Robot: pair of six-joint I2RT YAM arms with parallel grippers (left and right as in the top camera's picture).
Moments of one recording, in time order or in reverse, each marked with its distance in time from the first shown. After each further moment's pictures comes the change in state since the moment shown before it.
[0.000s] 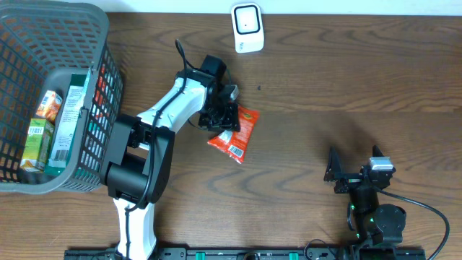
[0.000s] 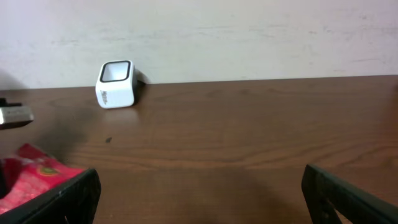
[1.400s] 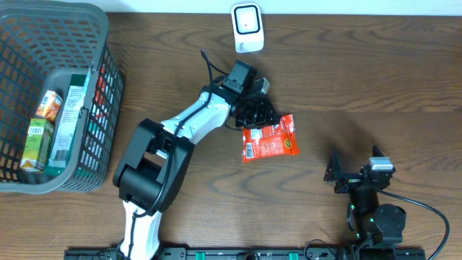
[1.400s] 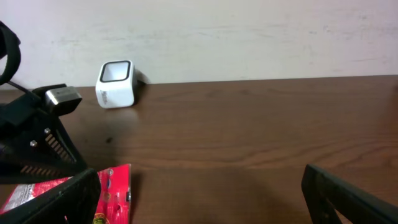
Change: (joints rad) left arm -0.150 0.000 -0.064 0.455 0.168 -0.389; right arm 0.000 0.000 0.000 0.000 0.000 0.000
